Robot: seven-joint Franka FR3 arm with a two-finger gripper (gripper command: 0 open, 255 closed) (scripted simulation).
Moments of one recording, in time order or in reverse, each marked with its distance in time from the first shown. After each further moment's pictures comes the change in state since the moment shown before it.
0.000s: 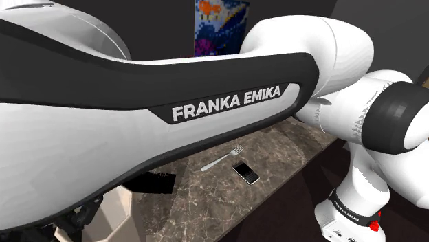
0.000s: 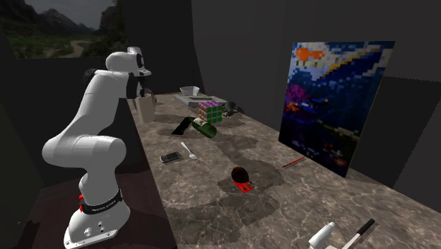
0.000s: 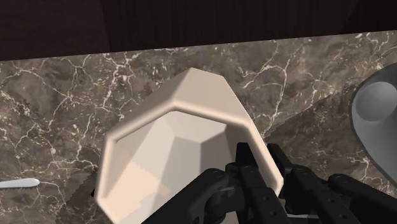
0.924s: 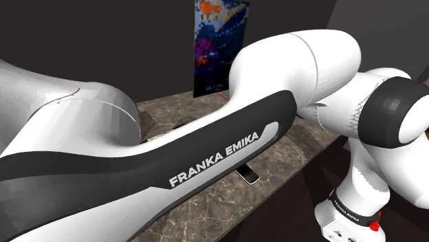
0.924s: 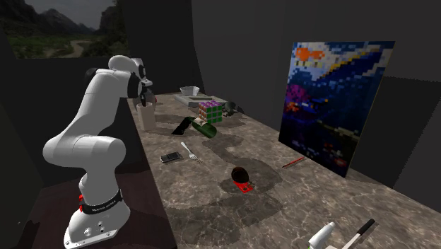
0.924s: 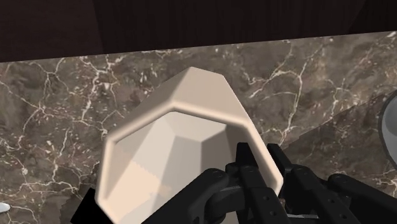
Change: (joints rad) arm -0.031 -0.015 0.001 -0.206 -0.003 0.184 0.023
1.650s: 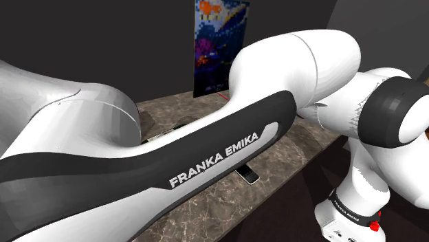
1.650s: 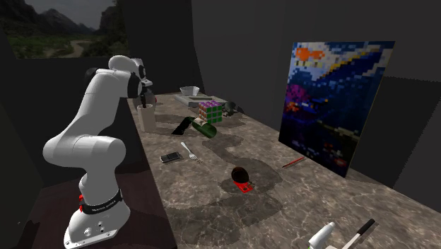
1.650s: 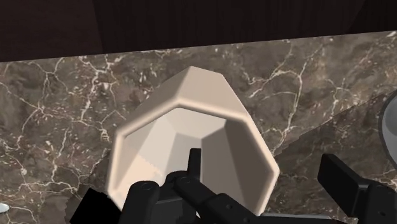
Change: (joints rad) arm -0.001 -0.001 0.000 -0.004 0.000 0.005 0.000
